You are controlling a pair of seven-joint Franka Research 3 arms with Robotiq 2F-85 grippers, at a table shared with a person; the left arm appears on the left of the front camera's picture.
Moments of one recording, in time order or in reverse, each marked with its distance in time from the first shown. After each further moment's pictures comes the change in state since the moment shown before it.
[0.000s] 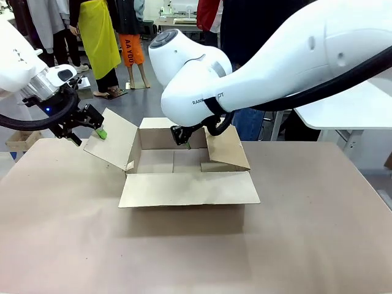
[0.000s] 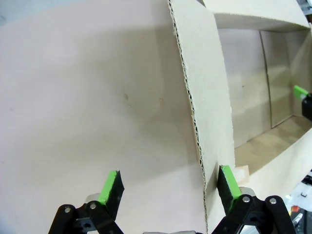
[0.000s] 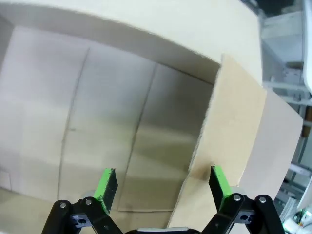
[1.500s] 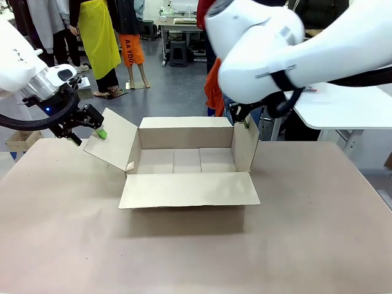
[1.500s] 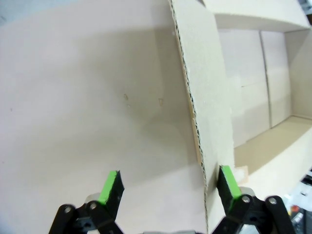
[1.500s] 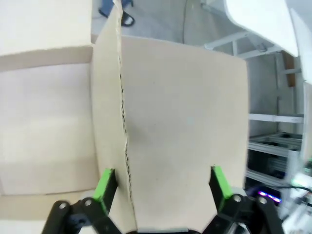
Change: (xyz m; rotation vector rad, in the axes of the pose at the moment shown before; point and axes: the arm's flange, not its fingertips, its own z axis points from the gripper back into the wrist) left arm 0.000 0.000 0.000 0.000 -0.001 -0.001; right arm -0.071 -0.164 0.034 -0.099 0.007 -0.299
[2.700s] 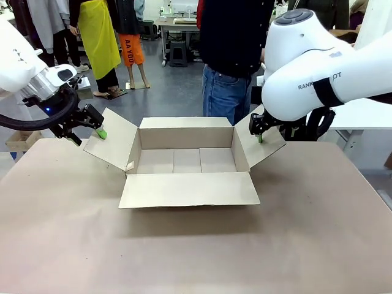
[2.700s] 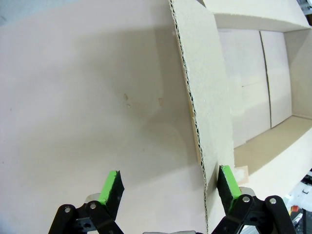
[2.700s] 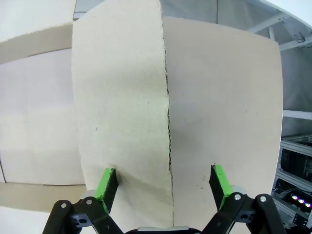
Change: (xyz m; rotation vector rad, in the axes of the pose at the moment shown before) left arm 0.000 0.000 0.000 0.000 0.000 0.000; right arm -0.030 -0.050 -0.050 0.203 0.022 -0.051
